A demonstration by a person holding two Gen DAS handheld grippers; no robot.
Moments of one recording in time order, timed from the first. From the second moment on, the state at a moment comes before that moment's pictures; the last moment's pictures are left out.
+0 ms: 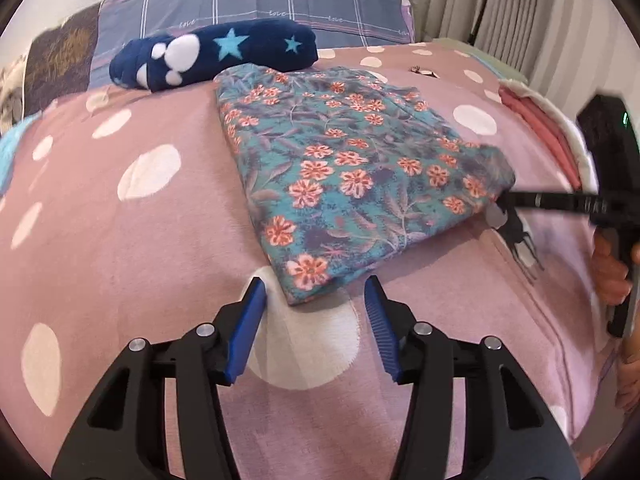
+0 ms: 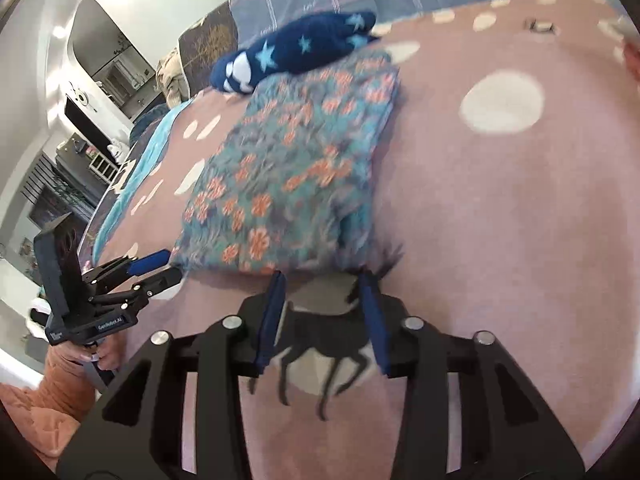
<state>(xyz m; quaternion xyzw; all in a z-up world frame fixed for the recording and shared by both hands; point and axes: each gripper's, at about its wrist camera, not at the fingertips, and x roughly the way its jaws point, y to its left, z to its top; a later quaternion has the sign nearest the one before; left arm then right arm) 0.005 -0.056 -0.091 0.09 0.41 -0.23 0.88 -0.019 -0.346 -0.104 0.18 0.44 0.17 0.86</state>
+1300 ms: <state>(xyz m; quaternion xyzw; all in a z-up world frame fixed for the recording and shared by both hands) -0.002 -0.049 -0.087 0.10 0.41 -0.22 0.88 -0.031 -0.386 -0.111 0.24 0.44 0.08 0.86</state>
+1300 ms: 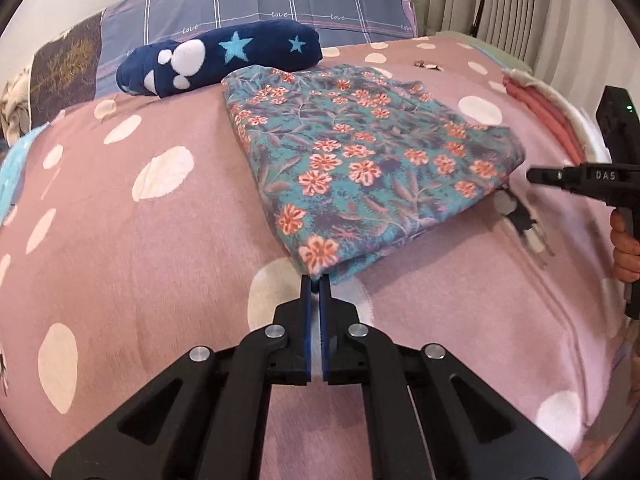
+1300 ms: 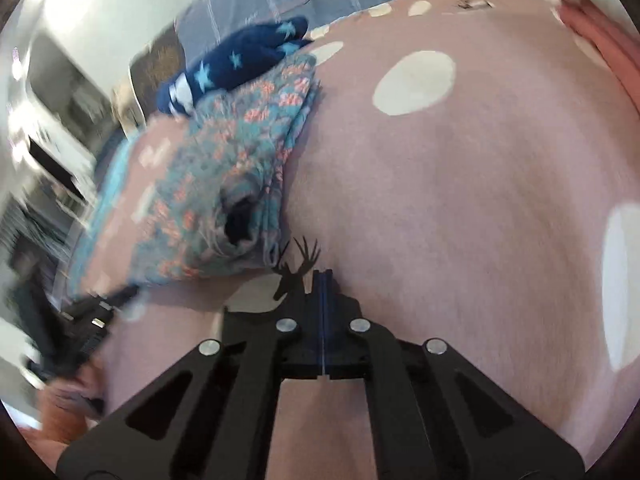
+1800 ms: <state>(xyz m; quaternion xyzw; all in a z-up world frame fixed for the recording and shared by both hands) 0.021 -0.060 -0.093 0.04 0.43 -0.26 0.86 -0.006 -0.326 -0.112 0.15 0.46 0.08 0.87</state>
